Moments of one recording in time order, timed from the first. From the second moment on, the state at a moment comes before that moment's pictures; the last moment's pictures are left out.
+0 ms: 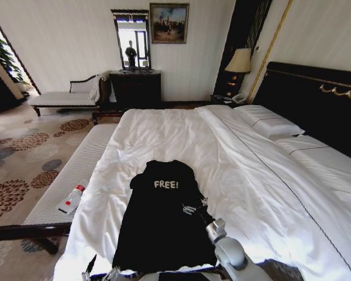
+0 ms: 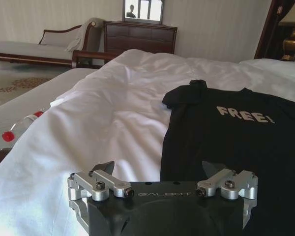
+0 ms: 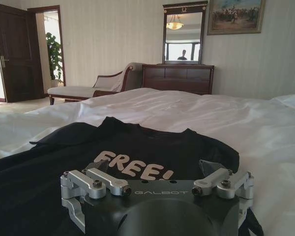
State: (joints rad) left arm 2.27 -1.28 -0.54 -2.09 -0.32 -0.38 -0.13; right arm -1.44 1.17 0.19 1.84 0.20 0.08 0.00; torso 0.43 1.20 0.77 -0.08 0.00
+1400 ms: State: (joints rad) left arm 2.27 -1.31 -0.51 -2.09 -0.28 -0.39 -0.12; right arm -1.28 1.22 0.18 1.59 0.27 0.08 0.06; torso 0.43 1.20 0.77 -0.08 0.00
